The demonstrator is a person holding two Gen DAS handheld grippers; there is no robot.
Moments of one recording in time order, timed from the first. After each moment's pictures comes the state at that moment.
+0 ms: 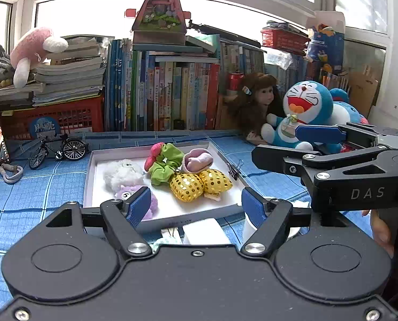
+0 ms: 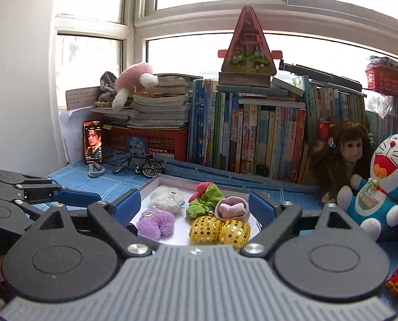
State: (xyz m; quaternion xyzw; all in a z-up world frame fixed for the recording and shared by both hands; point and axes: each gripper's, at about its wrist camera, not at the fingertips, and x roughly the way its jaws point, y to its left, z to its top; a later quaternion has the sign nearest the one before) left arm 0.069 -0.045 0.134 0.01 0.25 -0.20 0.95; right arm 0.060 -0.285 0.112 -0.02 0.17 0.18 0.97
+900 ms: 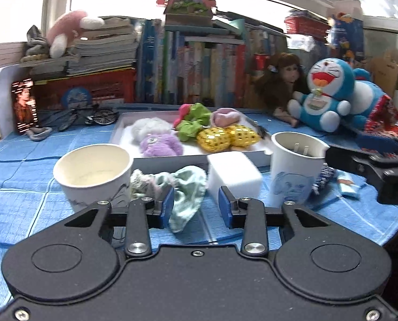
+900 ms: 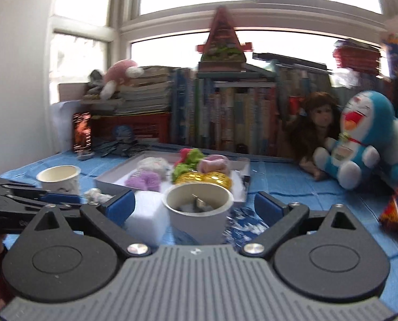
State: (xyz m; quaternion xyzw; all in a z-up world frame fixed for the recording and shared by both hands) left arm 0.014 -0.034 0.038 0.02 0.24 -0.12 0.96; right arm -0.010 -0.314 0.019 0.01 0.13 0.12 0.98
